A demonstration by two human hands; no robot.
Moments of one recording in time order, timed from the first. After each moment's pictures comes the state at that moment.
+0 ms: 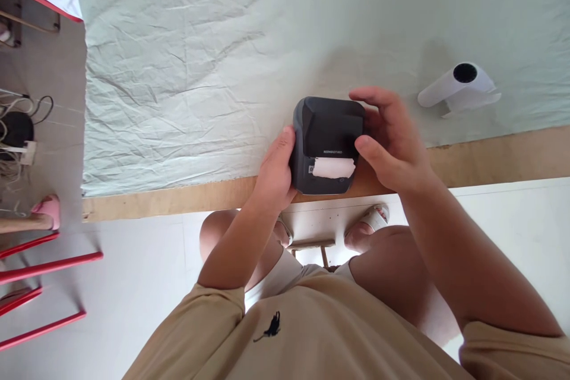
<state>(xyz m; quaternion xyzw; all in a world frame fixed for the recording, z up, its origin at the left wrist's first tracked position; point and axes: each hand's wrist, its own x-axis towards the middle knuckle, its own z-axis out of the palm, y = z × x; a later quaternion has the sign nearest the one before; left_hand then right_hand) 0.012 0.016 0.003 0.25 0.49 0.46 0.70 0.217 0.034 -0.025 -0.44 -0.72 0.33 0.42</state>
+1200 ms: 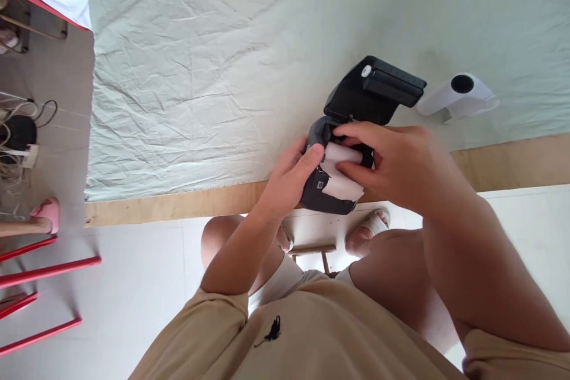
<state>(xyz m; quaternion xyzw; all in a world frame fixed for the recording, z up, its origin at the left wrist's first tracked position) 0.005 0.016 0.008 0.36 0.47 0.39 0.70 0.217 0.023 0.032 -0.49 -0.80 0.17 0.30</state>
